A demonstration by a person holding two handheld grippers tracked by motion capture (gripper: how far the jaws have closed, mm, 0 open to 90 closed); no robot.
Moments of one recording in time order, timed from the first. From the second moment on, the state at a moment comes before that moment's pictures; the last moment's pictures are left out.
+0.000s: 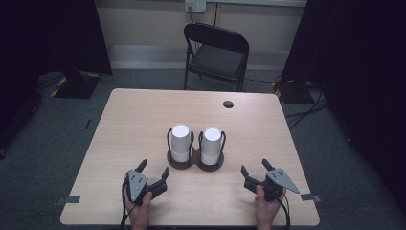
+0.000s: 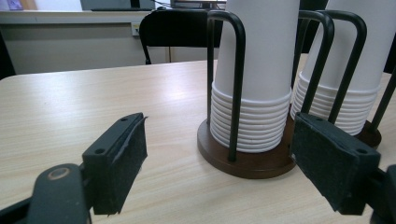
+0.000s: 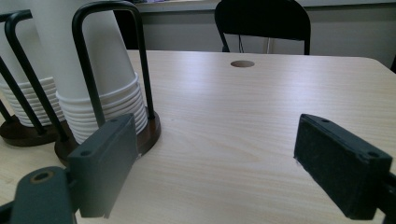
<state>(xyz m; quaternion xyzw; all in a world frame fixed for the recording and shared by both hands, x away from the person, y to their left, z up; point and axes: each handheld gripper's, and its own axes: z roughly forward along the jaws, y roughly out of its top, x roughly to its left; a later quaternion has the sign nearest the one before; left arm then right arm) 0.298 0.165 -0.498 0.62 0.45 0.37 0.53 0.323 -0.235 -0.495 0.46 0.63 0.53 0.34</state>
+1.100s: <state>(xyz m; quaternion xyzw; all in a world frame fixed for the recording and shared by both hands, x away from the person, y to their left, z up) 0.299 0.165 -0.497 0.63 0.44 0.36 0.53 0.326 -0.195 -0.458 0.41 0.65 0.58 0.27</state>
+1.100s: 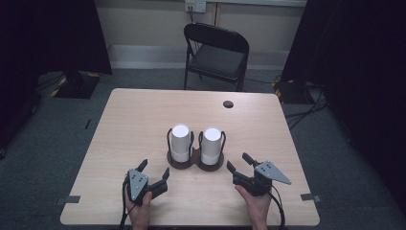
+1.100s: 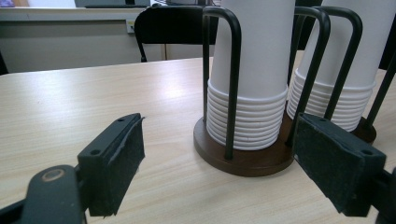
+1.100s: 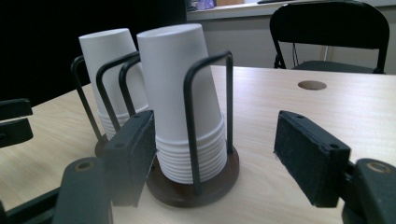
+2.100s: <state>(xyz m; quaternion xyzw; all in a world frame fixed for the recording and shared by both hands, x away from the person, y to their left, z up) 0.299 0.165 -0.498 0.63 0.44 0.37 0.53 0.348 -0.172 -0.422 0.37 0.66 0.60 0.26</state>
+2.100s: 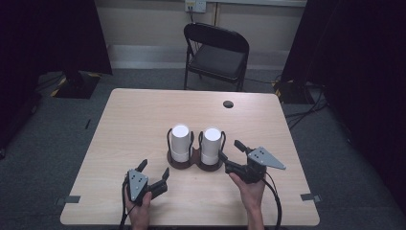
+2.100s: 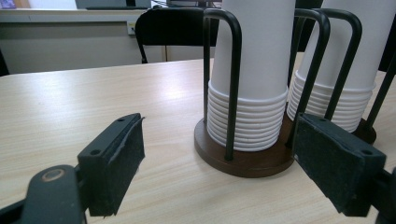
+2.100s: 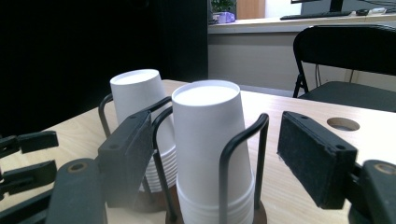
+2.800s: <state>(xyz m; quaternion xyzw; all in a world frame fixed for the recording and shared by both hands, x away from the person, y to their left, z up) 0.299 0.165 -0.497 0.63 0.44 0.36 0.53 0.377 -0.148 -0.401 0.34 0.68 0.60 0.26</state>
